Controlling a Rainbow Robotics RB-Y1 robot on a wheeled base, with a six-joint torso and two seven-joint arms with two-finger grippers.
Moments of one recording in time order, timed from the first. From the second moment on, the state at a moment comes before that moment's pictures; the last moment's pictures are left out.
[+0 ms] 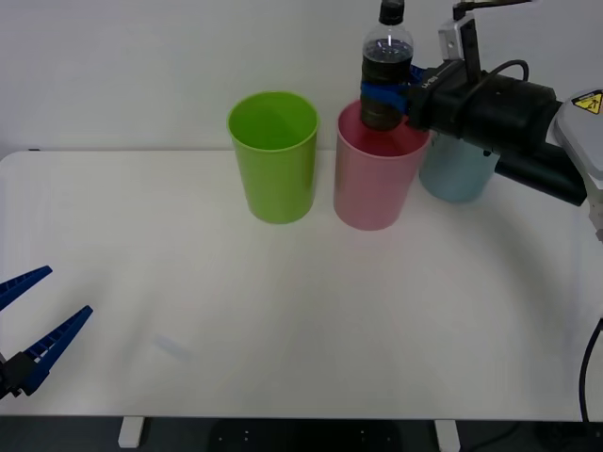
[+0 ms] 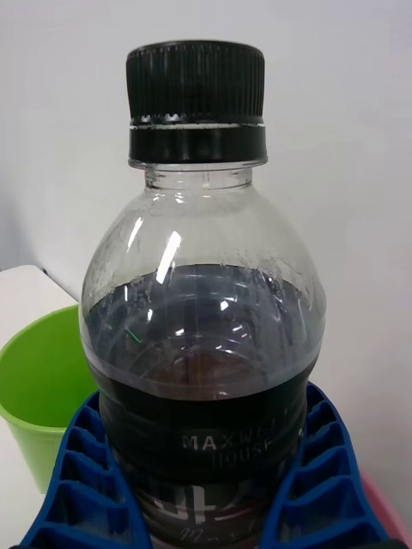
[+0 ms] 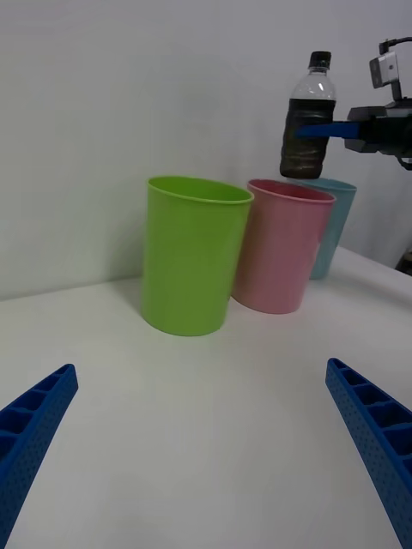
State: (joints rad) right arm -0.72 -0.57 0.16 -1.29 1.41 -0.67 -0.45; left arm 0.35 0.40 0.52 -1.66 -0.96 -1.22 0.00
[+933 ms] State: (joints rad) right arm -0.72 -0.57 0.13 -1.27 1.41 -0.66 -0.43; left arm 0.35 0.40 0.52 -1.66 -0.96 -1.22 0.00
